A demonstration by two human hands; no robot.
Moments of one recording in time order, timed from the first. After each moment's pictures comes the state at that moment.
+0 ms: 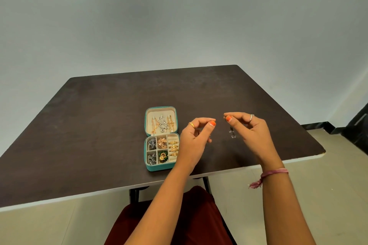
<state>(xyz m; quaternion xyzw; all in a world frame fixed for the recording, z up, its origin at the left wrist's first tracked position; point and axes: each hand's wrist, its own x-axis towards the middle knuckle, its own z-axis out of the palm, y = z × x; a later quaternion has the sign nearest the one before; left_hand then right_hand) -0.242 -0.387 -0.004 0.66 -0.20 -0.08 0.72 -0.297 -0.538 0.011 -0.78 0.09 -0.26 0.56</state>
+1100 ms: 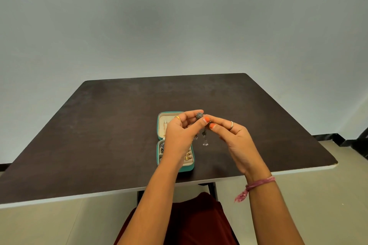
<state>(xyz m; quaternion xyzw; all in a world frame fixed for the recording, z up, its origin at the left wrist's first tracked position) -0.232 -0.335 0.045 0.61 -0.15 -0.08 0.77 -0.288 -0.464 0.037 -0.68 0.03 -0.16 0.71</state>
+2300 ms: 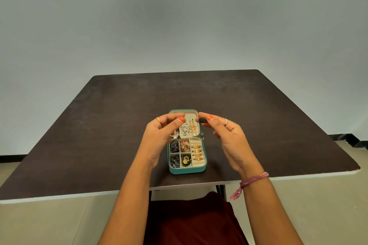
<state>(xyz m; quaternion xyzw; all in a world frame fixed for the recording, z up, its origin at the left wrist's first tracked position) -0.202 -0.268 0.044 0.64 -0.10 -0.12 0.75 -0.258 -0.430 0.036 -0.68 0.03 -0.12 0.73</state>
